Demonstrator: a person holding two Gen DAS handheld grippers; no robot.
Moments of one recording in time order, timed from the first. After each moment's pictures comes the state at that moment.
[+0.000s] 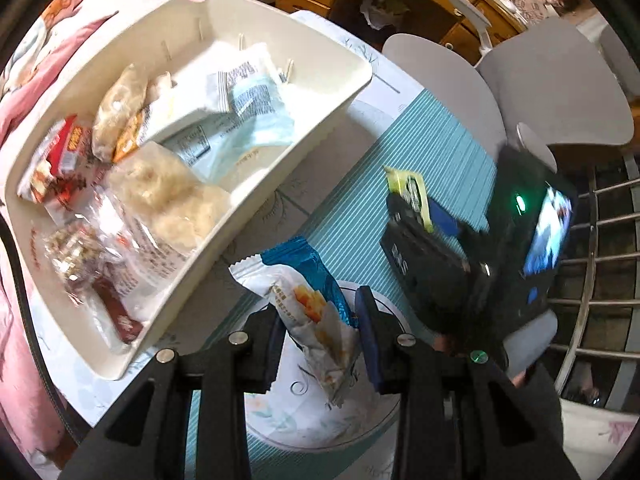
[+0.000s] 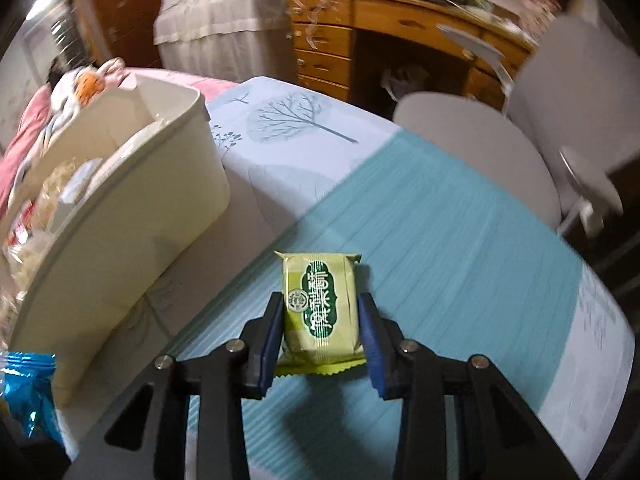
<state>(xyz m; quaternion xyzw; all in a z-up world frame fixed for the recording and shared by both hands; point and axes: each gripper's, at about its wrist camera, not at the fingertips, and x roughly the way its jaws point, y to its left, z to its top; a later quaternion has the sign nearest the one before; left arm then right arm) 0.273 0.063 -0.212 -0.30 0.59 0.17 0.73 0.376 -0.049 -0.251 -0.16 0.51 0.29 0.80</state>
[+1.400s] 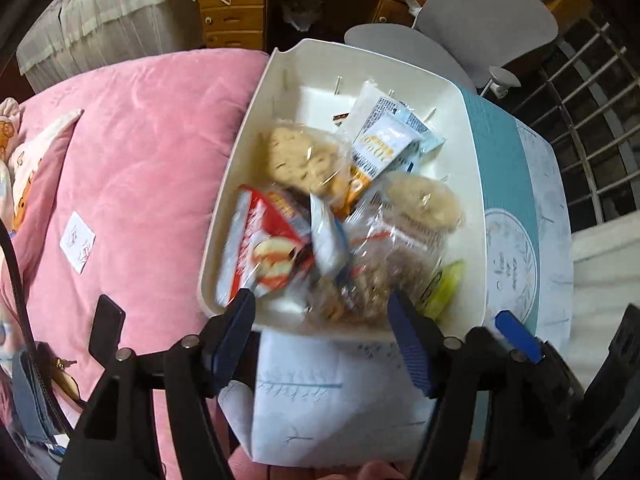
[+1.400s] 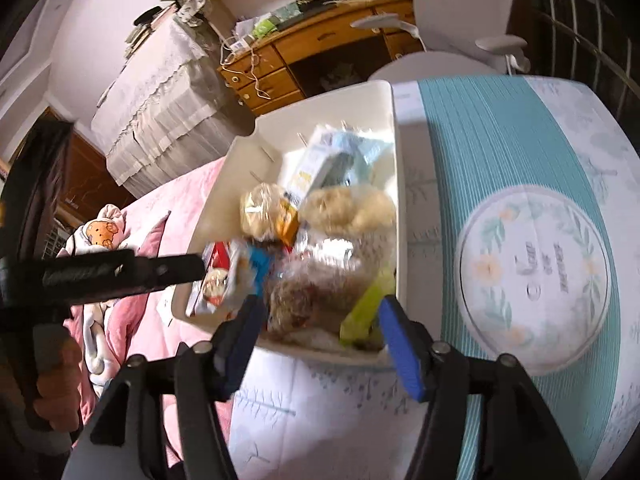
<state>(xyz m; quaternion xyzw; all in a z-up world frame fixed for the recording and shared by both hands) 0.121 0.274 -0.158 -0.12 0.61 0.01 0.79 0.120 0.048 -0.164 0.14 0.52 0.16 0.83</state>
